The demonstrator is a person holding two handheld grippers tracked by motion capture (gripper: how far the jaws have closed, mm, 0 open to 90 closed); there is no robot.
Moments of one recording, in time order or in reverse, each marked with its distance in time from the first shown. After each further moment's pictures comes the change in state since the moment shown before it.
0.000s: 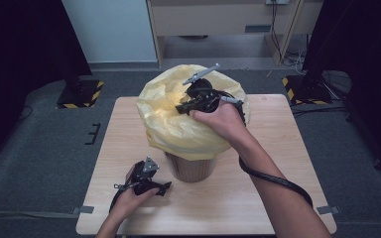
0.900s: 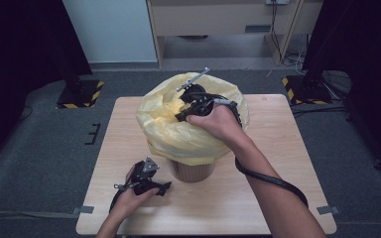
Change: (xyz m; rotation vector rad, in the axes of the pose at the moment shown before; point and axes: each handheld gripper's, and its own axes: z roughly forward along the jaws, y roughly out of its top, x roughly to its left) left arm 0.000 0.000 0.000 0.000 0.000 0.001; right arm 0.003 -0.004 0.018 0.141 0.007 0.026
